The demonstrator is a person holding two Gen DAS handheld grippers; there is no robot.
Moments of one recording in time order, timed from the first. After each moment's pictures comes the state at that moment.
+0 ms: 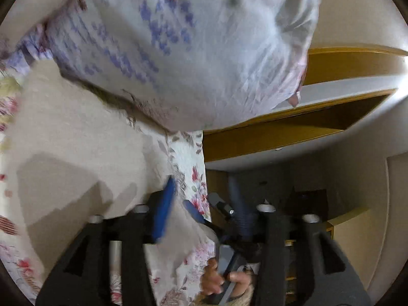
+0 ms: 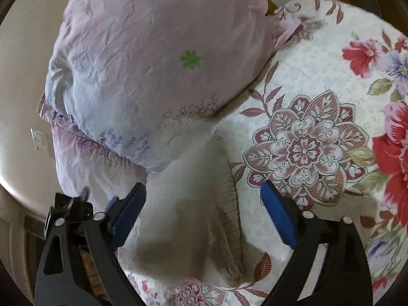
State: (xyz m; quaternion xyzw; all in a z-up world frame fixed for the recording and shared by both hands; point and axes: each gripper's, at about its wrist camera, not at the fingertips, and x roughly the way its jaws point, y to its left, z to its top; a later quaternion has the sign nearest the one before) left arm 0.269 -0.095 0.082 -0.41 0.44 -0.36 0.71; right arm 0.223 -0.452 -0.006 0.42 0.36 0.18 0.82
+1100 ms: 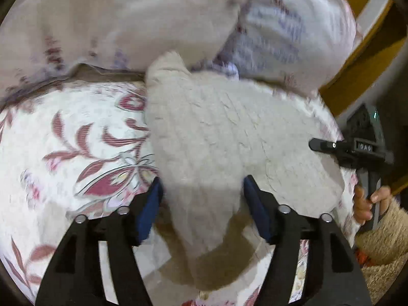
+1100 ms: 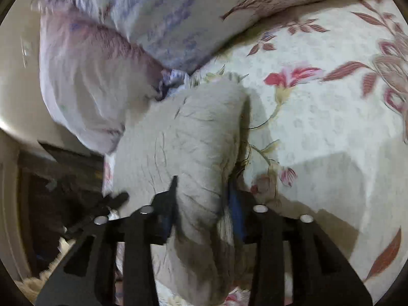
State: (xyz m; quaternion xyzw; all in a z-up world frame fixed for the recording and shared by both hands) left arm 0.197 0.069 0.027 -0.10 0.48 -0.20 0.85; right arm 0.233 -0.311 -0.031 0.30 0.47 0.27 0.78
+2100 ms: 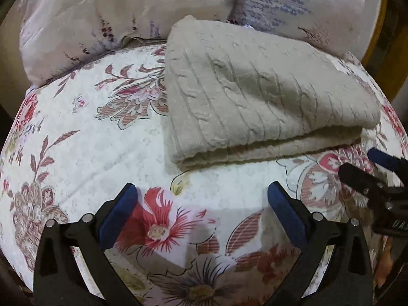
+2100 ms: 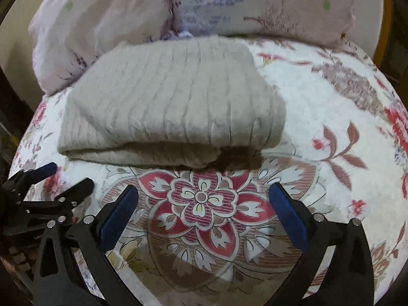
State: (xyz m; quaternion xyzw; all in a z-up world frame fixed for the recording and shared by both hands) left arm 0.100 -0.005 -0.008 0.02 0.48 -0.02 0.88; right arm 0.104 -0.219 -0.044 0.04 0.41 0.10 0.90
